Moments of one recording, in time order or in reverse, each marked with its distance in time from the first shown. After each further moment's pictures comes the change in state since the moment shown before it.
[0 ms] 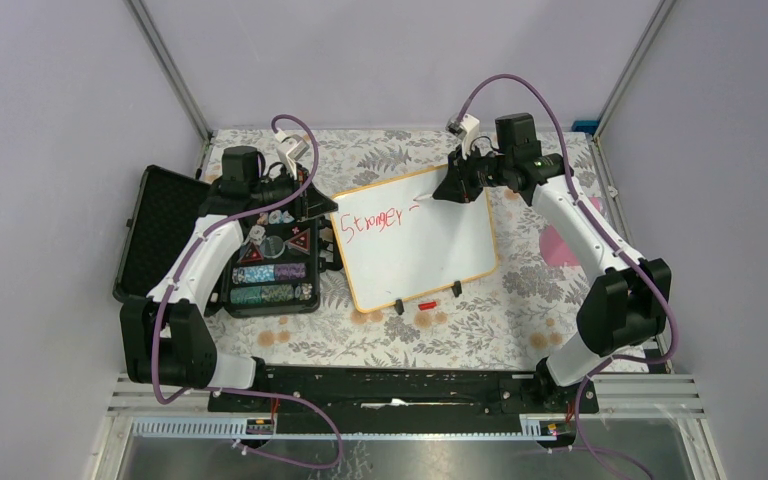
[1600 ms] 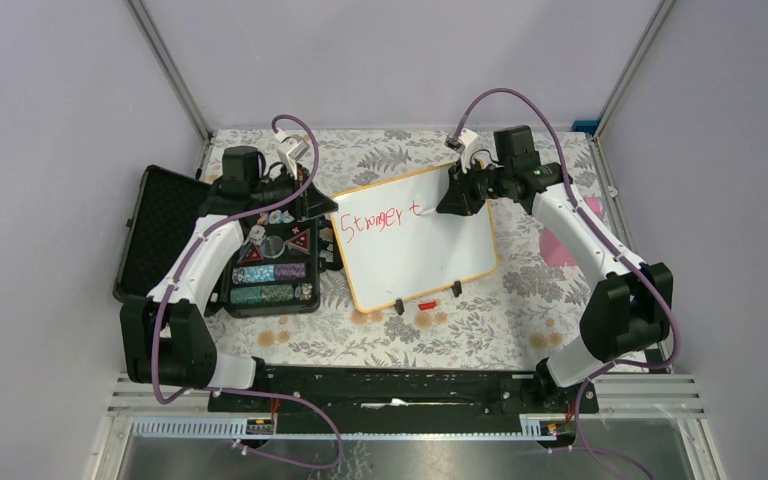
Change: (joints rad) left arm -0.002 0.000 0.000 0.000 -0.007 0.000; right arm 0.000 -0.035 -0.085 -0.026 0.022 -0.048
